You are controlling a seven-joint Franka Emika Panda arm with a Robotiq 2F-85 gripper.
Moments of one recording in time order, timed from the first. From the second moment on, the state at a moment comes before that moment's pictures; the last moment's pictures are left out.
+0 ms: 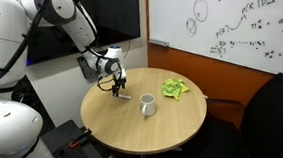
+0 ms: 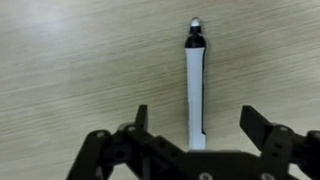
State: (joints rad) arm 0.41 0.52 -0.04 -2.14 0.17 2.72 1.43
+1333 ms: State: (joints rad) arm 0.45 0.62 -0.09 -2.06 0.10 2.72 1.45
